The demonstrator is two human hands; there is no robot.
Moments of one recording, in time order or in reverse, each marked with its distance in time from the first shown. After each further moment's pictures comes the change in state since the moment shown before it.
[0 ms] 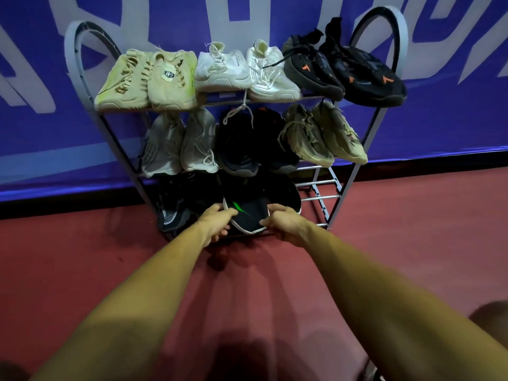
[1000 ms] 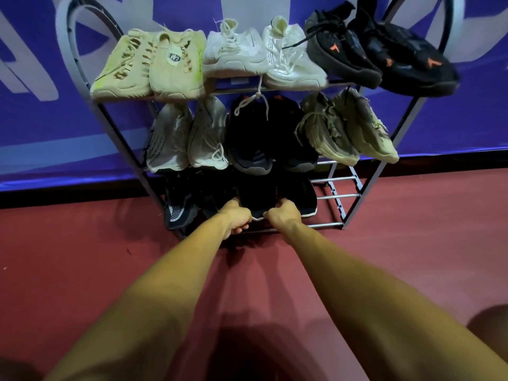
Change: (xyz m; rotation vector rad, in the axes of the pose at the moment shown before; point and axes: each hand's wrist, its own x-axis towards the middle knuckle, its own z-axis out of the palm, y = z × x) left_hand 0.035 0.009 0.018 0.050 -0.084 0.023; right_hand 0.061 0.004 0.037 -0.252 0.331 -0.023
